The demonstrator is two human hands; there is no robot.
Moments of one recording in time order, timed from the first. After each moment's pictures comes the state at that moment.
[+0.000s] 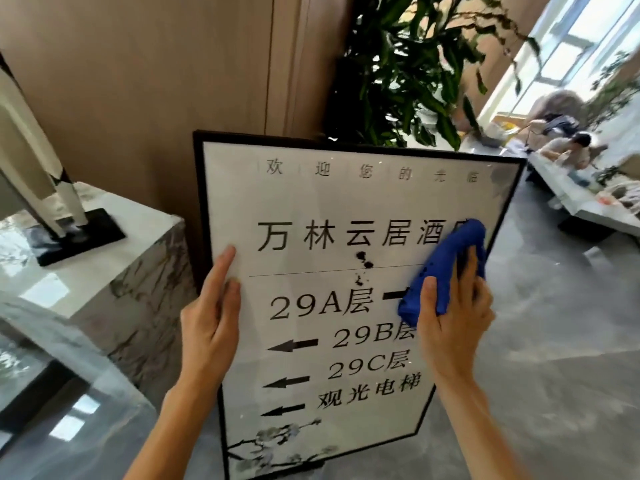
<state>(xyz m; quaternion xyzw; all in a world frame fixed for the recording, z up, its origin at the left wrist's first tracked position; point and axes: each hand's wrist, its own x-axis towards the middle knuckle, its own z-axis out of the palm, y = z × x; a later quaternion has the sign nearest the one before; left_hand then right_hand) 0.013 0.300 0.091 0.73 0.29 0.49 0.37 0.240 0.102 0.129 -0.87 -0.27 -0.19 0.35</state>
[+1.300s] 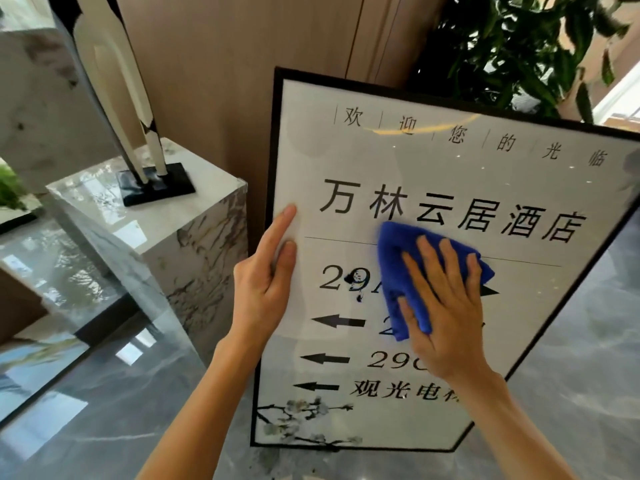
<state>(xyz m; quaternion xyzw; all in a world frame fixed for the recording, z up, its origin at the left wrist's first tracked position) 0.020 0.301 0.083 0.72 0.28 0.54 0.34 0.233 0.147 0.095 -0.68 -0.65 -0.27 0.21</state>
